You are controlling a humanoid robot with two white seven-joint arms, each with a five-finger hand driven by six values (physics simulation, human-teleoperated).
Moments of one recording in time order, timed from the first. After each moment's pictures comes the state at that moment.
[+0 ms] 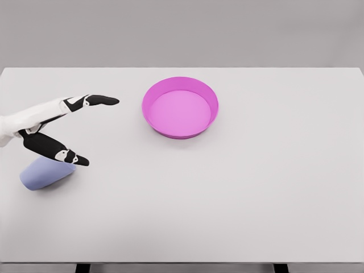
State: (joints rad) left arm -0.39 1.08 -0.54 -1.77 0.55 -0.61 -0.50; right arm 0.00 0.00 0.21 0.05 -0.08 -0.07 -0.06
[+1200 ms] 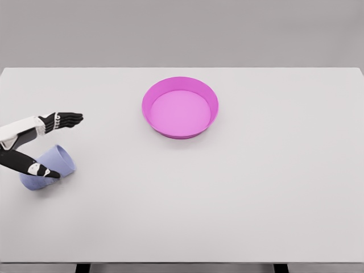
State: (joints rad) left arm -0.06 1.21 -0.33 -1.77 0.69 -0.31 -0.50; right arm 0.02 0.00 0.20 0.05 -0.08 -0.07 -0.06
